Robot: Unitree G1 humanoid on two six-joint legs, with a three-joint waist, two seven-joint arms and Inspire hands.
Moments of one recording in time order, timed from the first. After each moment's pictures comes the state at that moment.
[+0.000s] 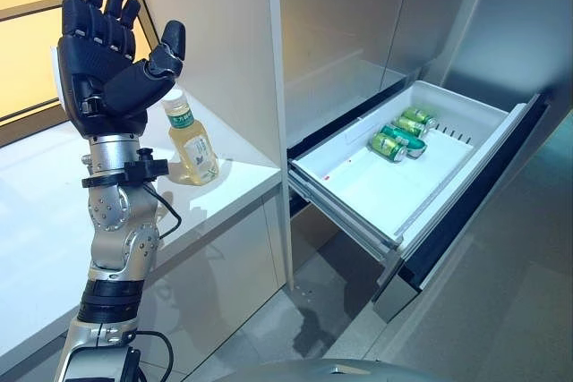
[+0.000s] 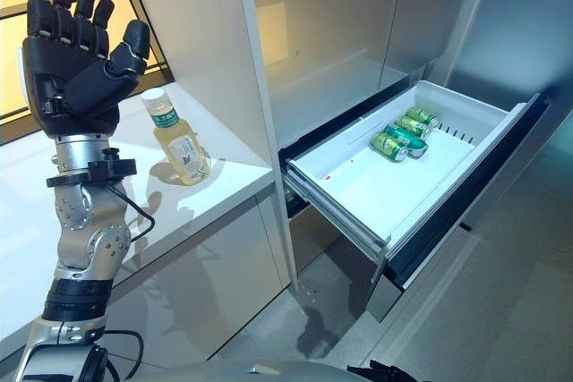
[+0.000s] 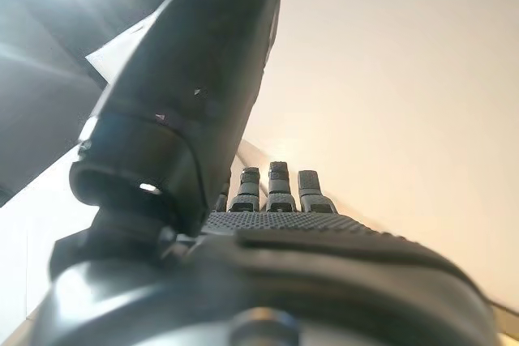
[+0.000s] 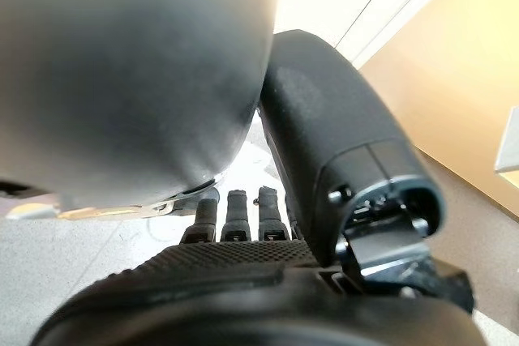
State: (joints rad) left arm -0.26 0.47 0.09 -0.19 -0.60 -0.38 0.21; right arm 0.05 -0.23 0.14 1.26 0.42 0.10 0.19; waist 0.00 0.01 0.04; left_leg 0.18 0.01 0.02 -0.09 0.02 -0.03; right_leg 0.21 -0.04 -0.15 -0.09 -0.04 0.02
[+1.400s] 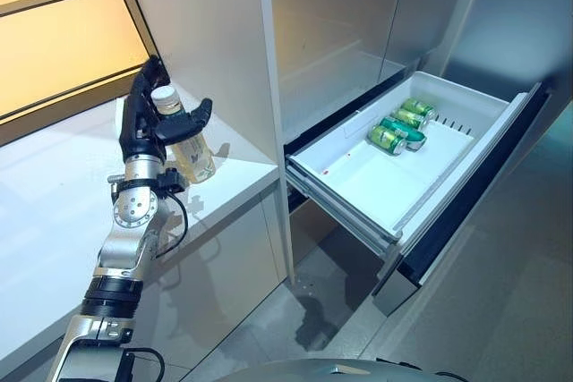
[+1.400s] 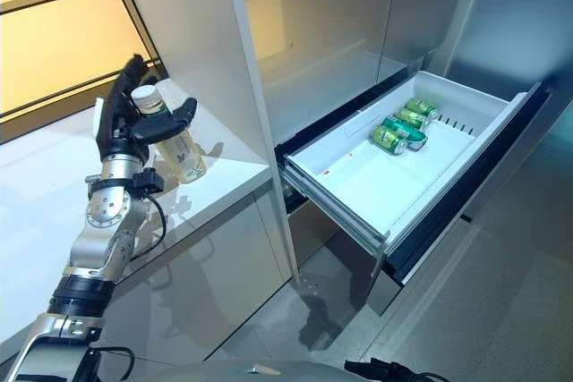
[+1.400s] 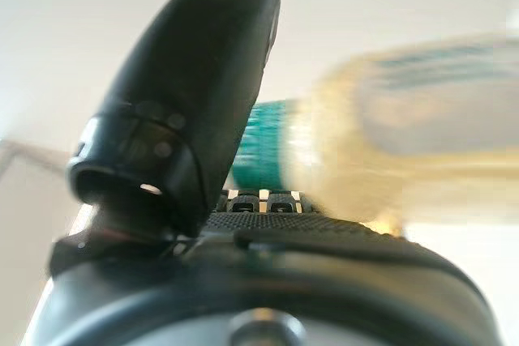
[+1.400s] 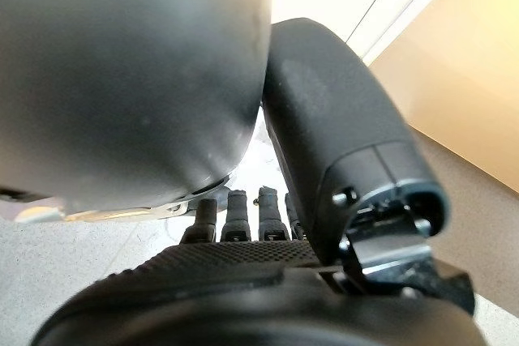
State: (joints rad) left arm -0.25 0.50 -0.01 0.11 -0.43 -0.12 0.28; right arm 0.01 -0.25 0.13 1.25 0.43 0.17 0.18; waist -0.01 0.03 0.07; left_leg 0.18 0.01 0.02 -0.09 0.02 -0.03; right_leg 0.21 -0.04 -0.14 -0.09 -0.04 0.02
